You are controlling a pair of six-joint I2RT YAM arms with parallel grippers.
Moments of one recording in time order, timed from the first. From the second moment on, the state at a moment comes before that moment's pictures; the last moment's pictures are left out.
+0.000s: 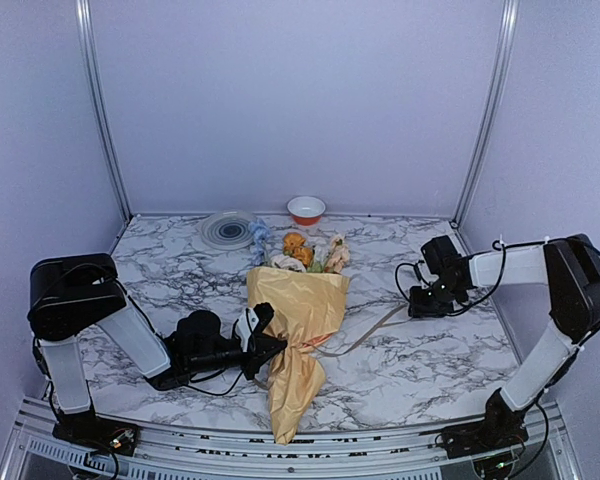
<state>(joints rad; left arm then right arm) -1.00 1.91 0.49 1.15 0.14 -0.09 0.29 1.63 0.85 -0.39 0.02 0.29</state>
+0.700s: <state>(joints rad) -1.02 1.90 0.49 1.13 0.11 -0.05 0.69 1.24 1.08 -0.36 -0.31 0.21</state>
